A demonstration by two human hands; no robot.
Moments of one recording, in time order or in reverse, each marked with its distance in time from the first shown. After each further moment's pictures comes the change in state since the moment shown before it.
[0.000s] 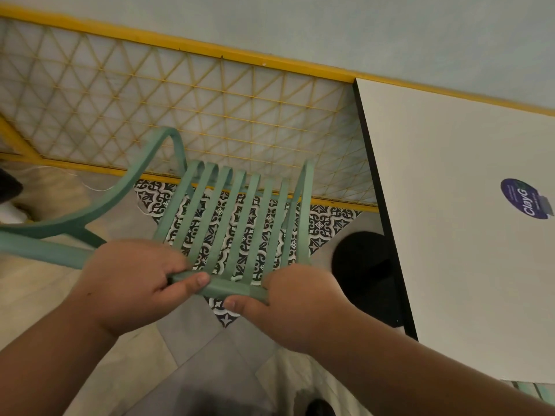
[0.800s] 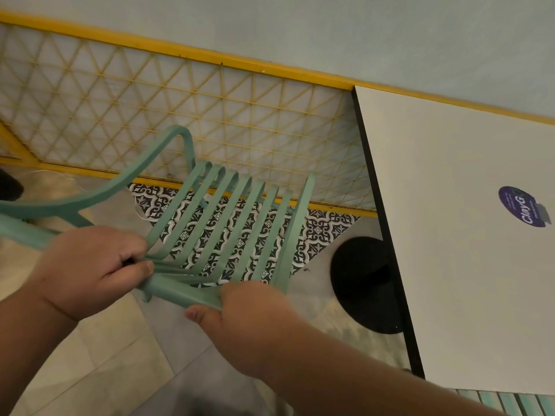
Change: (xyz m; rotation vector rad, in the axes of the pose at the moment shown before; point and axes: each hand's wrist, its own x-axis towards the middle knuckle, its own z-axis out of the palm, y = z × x) left_hand 0.000 -0.056 -0.021 -0.193 -0.136 -0.084; right_hand 0.014 -0.051 0.007 0.373 -0.082 0.024
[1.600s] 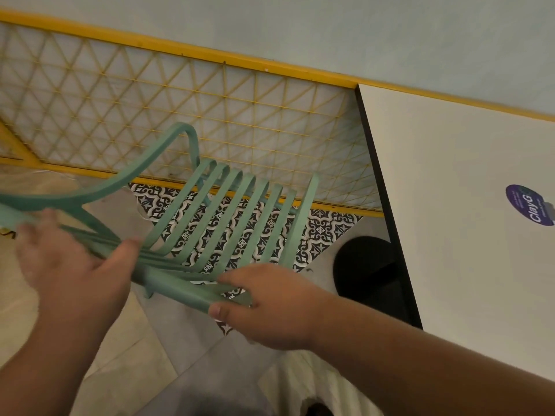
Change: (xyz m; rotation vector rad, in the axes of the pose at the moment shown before) left_hand -0.016 -0.002 0.042 -0.451 0.448 -0.965; right_hand 0.009 0.021 -0.033 0.011 -0.135 -0.189
